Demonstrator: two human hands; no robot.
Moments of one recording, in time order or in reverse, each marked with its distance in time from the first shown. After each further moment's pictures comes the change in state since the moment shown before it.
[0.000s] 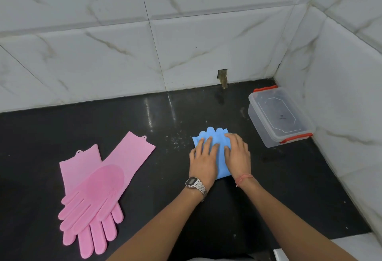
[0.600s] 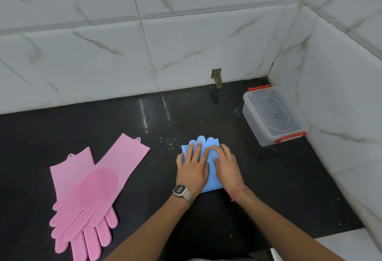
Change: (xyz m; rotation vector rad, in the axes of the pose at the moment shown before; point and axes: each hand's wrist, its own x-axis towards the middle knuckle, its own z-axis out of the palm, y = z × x) left_hand -0.016 -0.027 0.011 0.147 -0.089 0.033; right_hand -0.032 -0.004 0.006 0.070 -0.198 -0.055
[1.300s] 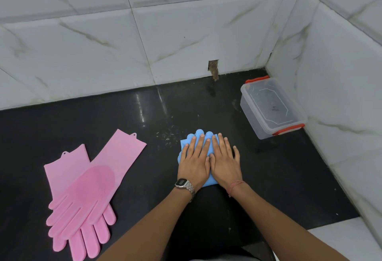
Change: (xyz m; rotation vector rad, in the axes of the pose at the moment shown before) left_hand 0.006 0.006 0.019 -0.060 -0.082 0.013; right_hand 0.002 0.016 0.019 -0.420 -0.004 -0.017
